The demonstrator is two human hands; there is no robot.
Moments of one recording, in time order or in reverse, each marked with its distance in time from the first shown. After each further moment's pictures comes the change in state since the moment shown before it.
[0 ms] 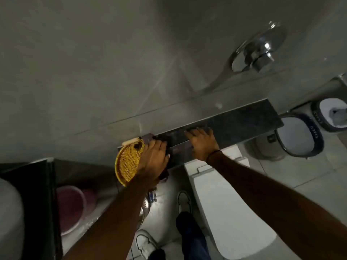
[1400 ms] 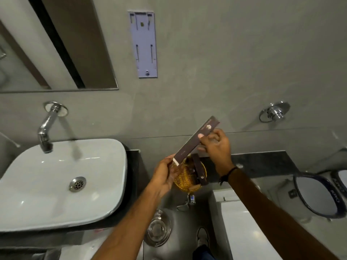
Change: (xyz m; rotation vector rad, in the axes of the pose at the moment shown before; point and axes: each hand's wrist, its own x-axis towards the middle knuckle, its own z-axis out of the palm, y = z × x) left_hand -0.258 -0.089 -0.123 -2.423 0.207 -0.436; right_hand -0.197 -0.230 -0.205 1.544 0.437 0.002
